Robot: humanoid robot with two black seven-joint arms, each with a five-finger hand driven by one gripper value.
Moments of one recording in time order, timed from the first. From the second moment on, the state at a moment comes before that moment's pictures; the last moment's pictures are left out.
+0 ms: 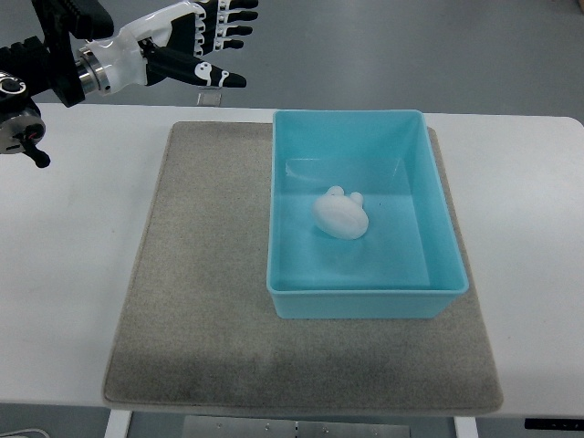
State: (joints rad) left arm -1.20 0.72 -0.20 -1.10 0.31 -0.33 -0.32; right arm -0.01 0.00 0.00 0.14 -0.05 0.04 0.04
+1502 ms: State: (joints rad) left arm -0.80 0.50 -0.69 -0.56 -0.24 -0.61 0.20; right arm -0.01 0.00 0.00 0.14 -0.05 0.04 0.04
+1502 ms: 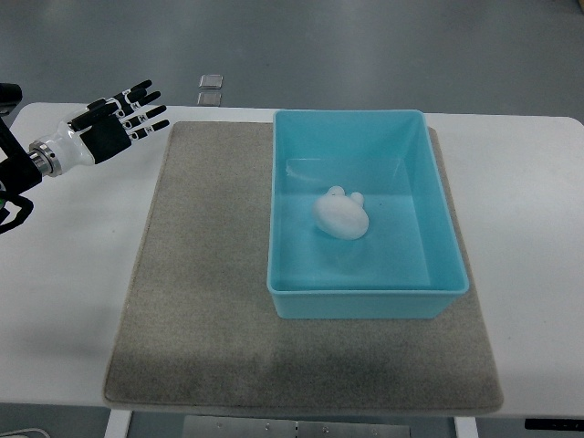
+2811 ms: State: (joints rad) left arm -0.82 0.50 -0.78 -0.56 -0.23 -0.61 0.19; right arm -0.01 0.00 0.00 0.14 -0.05 0.04 0.04
